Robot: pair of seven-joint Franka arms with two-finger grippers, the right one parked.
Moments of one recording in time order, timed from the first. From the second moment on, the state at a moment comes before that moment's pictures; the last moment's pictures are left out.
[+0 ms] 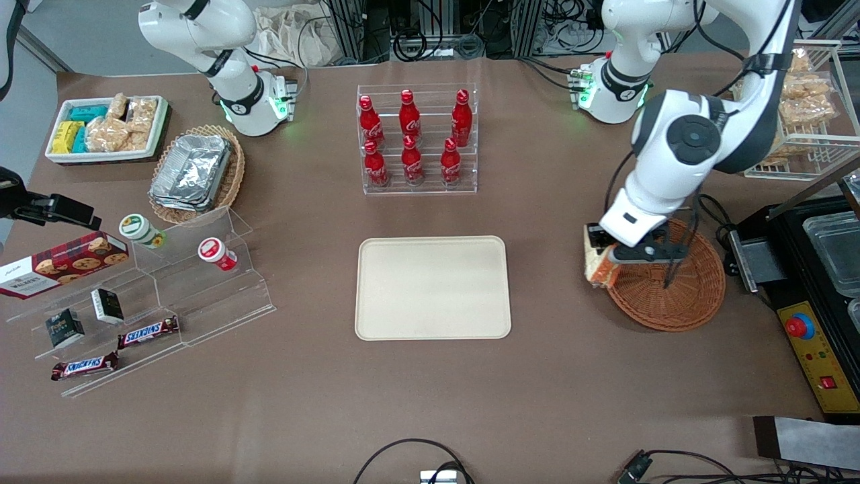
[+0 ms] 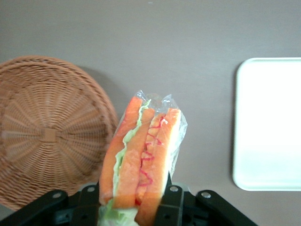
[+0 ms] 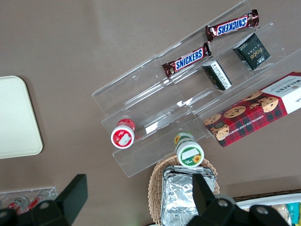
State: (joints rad) arm 0.03 0.05 -0.38 -2.13 0.07 2.24 -0.39
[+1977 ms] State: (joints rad) arm -0.15 0.78 -0.66 -1.61 0.62 2.15 -1.01
